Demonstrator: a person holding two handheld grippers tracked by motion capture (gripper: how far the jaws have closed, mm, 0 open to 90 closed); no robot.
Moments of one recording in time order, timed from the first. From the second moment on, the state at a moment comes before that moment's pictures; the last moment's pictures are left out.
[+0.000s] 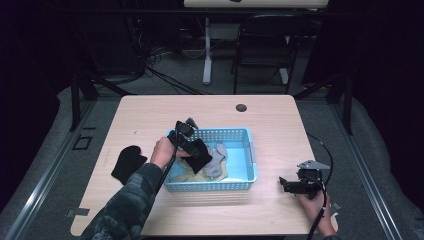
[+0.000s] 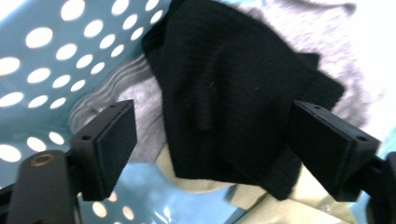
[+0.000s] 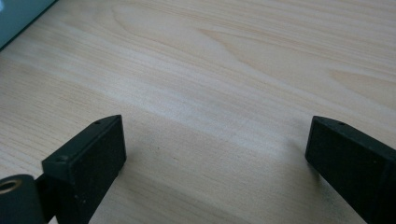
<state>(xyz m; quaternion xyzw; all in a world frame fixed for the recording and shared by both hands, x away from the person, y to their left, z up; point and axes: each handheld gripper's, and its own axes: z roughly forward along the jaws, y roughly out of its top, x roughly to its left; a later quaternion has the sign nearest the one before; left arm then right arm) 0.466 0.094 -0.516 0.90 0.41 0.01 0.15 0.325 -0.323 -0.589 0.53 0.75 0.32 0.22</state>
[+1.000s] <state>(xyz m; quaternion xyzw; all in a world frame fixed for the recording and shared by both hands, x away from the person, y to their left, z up) 0.452 0.093 -0.495 0.91 0.37 0.04 0.18 0.325 -0.323 -0.589 0.53 0.75 0.32 0.22</state>
